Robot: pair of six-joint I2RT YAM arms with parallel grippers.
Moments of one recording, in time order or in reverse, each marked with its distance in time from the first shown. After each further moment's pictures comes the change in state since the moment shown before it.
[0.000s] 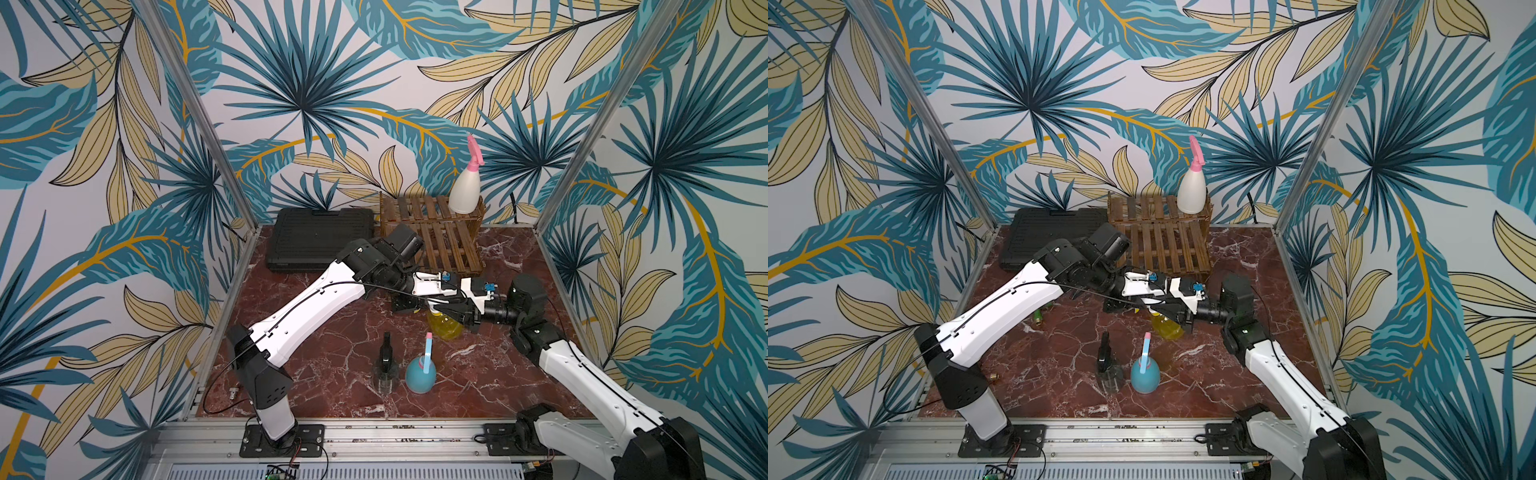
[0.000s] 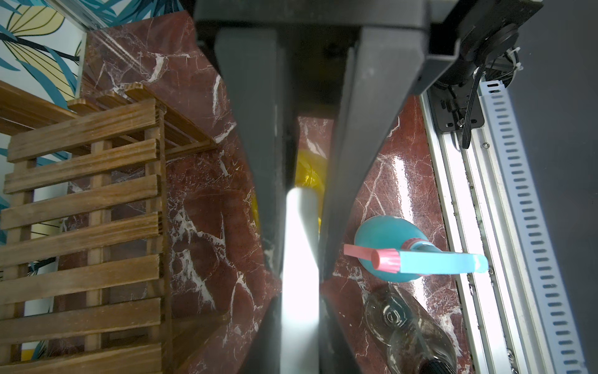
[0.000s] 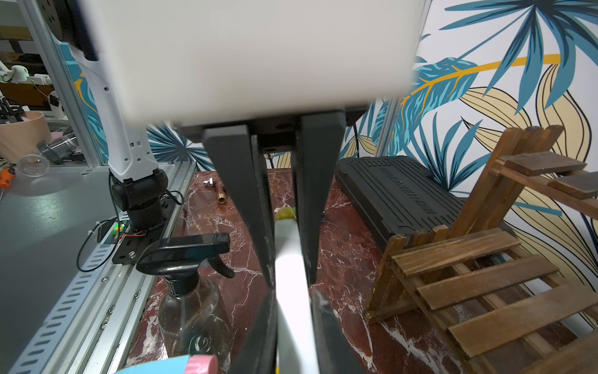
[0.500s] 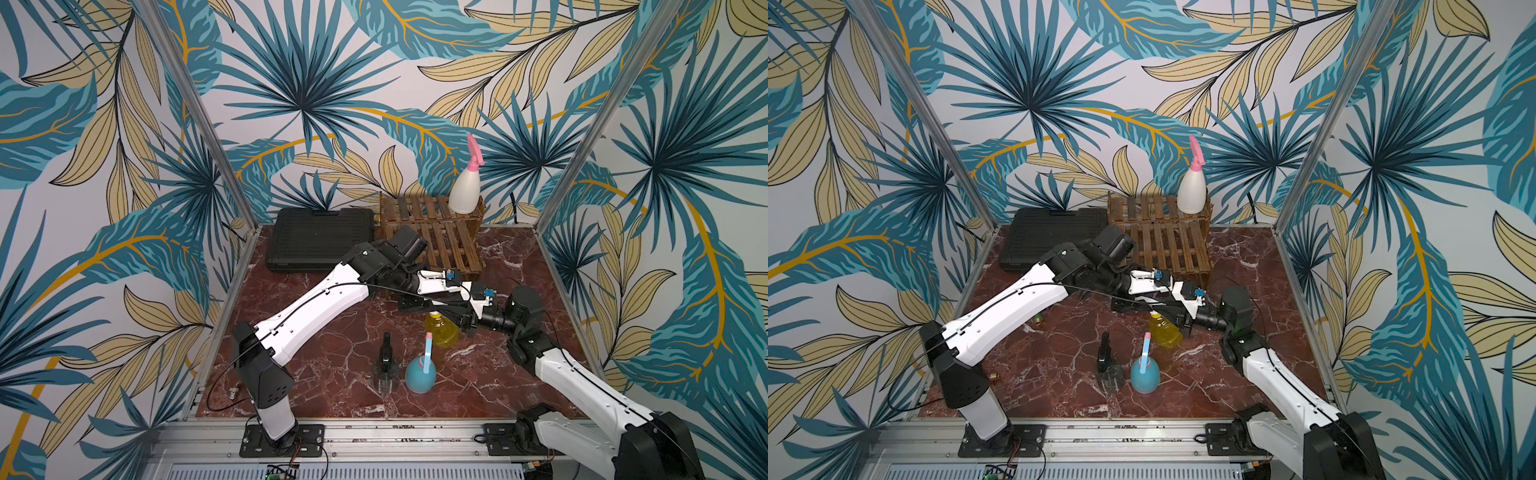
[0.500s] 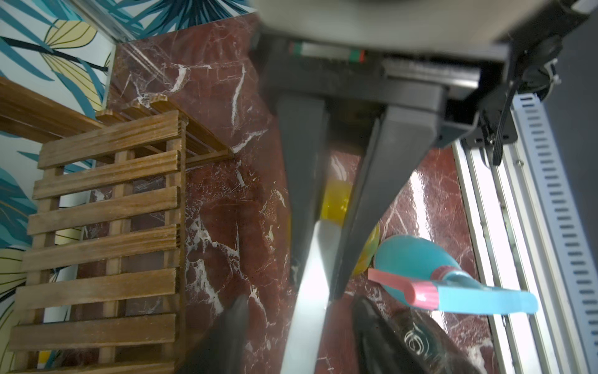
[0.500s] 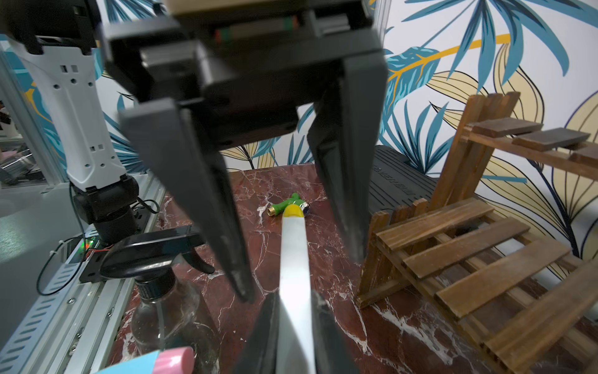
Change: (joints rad) left arm -0.008 0.009 -0.053 0.147 -0.026 -0.048; right arm 0.005 0.000 -0.159 0.233 0.123 0.133
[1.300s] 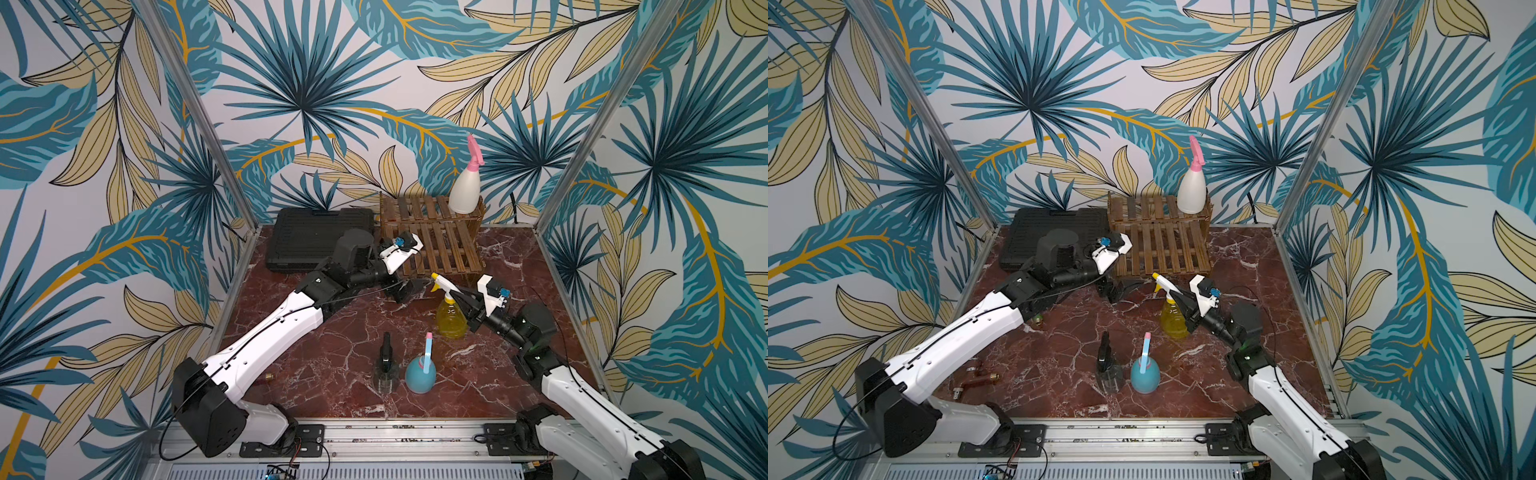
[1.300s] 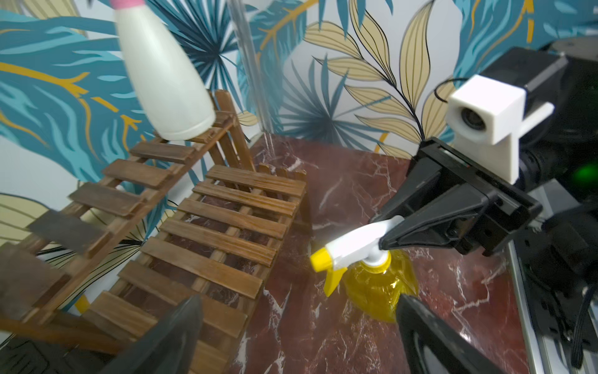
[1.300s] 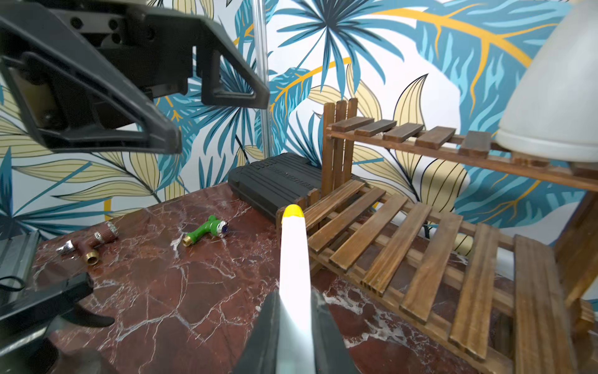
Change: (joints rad) left arm 0.214 -0.377 -0.570 0.814 0.071 -0.498; right arm 0.000 -0.165 -0.101 0.090 0.414 0.135
